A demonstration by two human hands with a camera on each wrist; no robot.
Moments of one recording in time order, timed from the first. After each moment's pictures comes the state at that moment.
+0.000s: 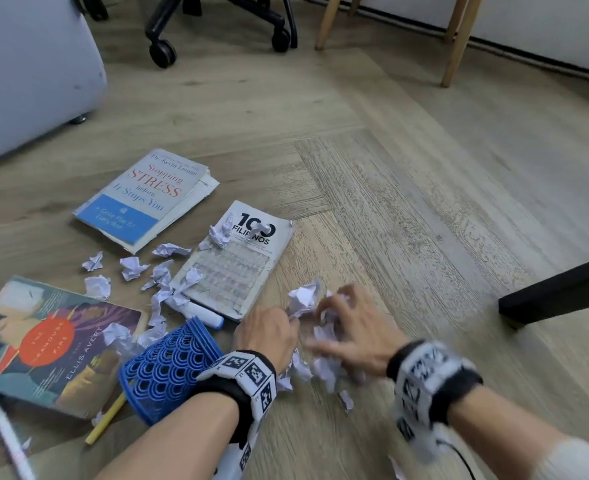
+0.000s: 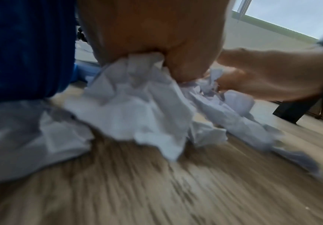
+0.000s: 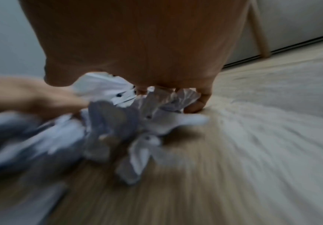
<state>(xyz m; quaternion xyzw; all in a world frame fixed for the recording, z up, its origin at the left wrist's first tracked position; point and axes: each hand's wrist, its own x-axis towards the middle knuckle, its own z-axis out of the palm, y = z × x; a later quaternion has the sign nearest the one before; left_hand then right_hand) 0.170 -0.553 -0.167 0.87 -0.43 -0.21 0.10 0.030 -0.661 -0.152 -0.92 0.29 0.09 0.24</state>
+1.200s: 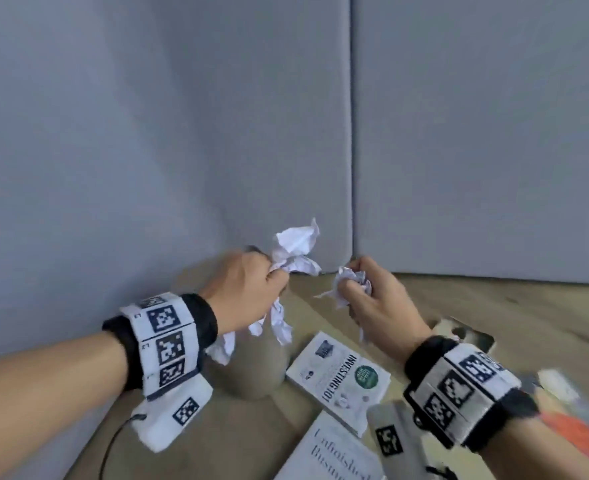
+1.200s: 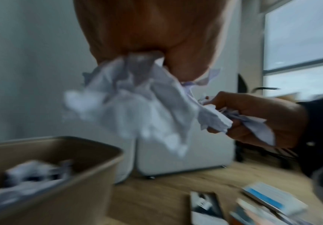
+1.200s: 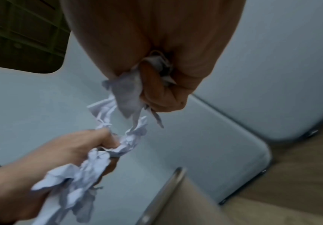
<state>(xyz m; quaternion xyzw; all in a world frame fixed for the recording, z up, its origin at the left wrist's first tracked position) 0.245 0.051 0.151 0.98 0.02 0.14 0.14 0.283 -0.142 0.103 -0.79 -0.20 0.01 0.58</state>
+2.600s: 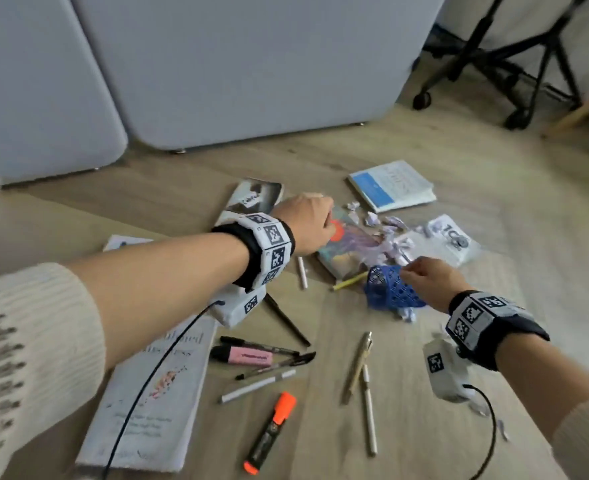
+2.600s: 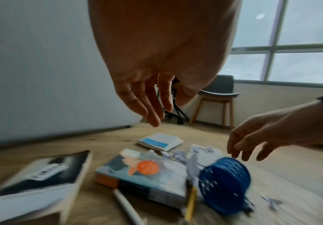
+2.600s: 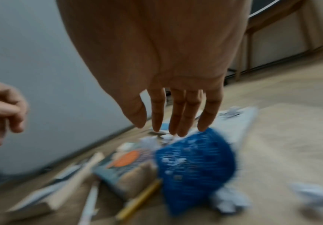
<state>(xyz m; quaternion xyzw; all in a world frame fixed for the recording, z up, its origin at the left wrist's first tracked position) 0.282 -0.229 0.013 0.91 -0.36 -0.08 0.18 0.154 -0.448 -0.035 -0.92 0.29 0.10 0.25</state>
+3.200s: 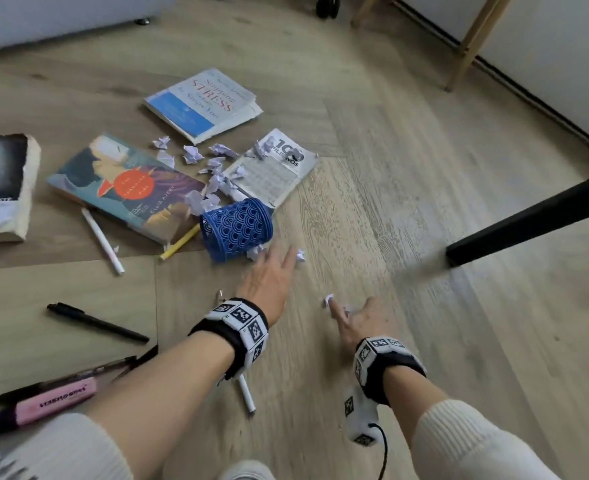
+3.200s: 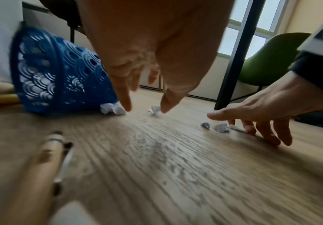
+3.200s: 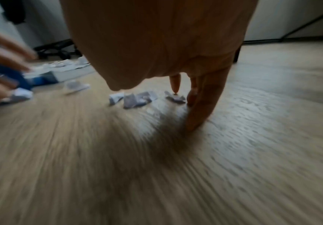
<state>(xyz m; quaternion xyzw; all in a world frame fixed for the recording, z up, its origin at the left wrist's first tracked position) 0.113 -0.399 -0.139 0.83 -0.52 -0.16 0.13 -0.057 -0.496 -0.149 -0.82 0.51 0.26 0.04</state>
